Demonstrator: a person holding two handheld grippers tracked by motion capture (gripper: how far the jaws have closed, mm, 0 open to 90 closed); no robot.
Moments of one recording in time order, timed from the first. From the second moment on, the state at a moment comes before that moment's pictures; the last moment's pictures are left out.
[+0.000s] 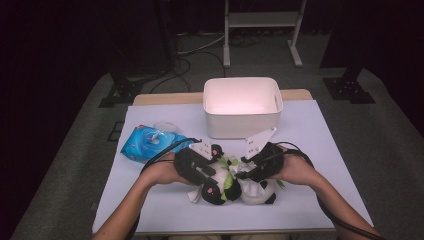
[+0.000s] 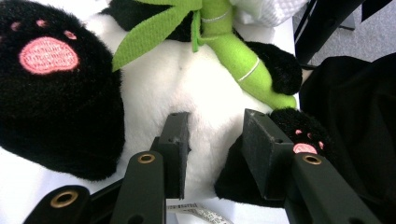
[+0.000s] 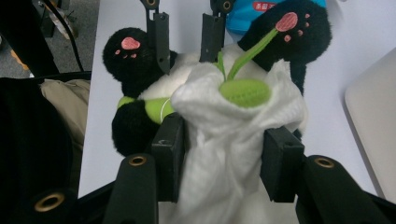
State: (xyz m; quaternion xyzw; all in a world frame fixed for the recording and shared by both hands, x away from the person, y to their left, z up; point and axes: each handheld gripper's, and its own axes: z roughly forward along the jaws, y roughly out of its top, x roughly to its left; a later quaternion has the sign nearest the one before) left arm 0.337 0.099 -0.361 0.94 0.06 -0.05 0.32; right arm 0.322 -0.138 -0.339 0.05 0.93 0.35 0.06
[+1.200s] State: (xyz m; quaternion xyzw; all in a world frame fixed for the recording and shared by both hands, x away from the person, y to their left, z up) left arm 0.336 0.101 -0.348 0.95 0.06 -0.01 0.30; right arm 0.301 -0.219 -0.361 0.09 0.92 0.36 0.09
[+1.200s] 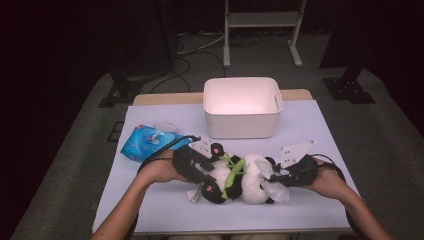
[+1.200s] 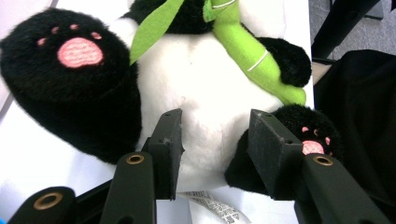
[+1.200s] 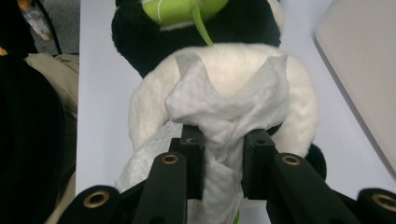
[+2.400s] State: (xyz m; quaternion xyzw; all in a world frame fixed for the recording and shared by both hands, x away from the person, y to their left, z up) left arm 0.336 0.089 -0.364 0.94 0.08 -0.04 0.32; right arm 0.304 -0.251 -0.385 0.12 0.91 0.38 0.08
